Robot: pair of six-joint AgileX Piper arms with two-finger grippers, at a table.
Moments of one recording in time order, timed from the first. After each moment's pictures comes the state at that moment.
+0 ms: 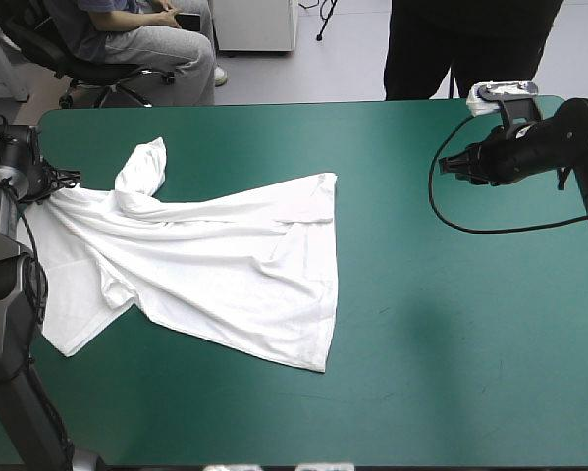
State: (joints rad) left arm 0.27 2.12 -1.91 0.28 1.01 -0.11; right arm 0.01 1.55 -1.63 0.27 1.12 -0.23
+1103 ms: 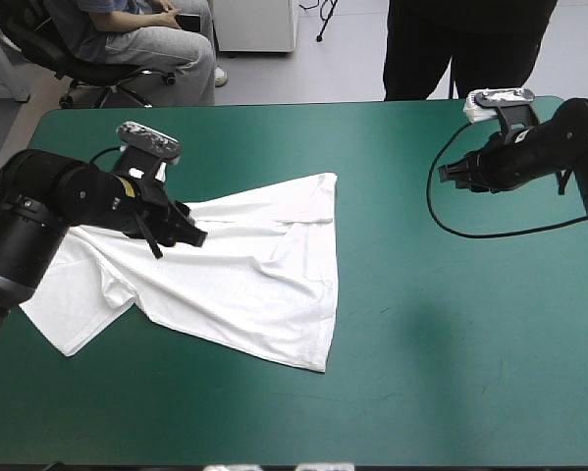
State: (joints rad) left arm -0.38 1.34 -1.50 -0.04 1.23 0.18; right arm 0.01 1.55 -1.63 0.27 1.18 -0.24
